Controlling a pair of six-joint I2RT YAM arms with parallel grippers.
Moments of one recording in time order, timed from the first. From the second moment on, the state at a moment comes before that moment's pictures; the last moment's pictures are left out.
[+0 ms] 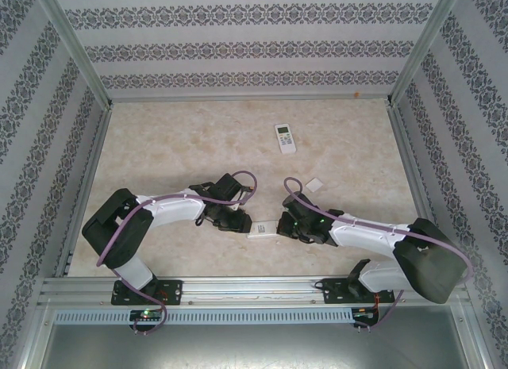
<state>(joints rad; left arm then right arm) -0.71 1.65 0.85 -0.42 0.37 -0.56 0.79 1.31 0.48 -0.20 -0.06 1.04</state>
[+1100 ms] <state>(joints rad) -0.71 1.58 0.85 -0.41 0.25 -0.56 0.76 1.22 0.51 -0.40 -0.07 0.99</state>
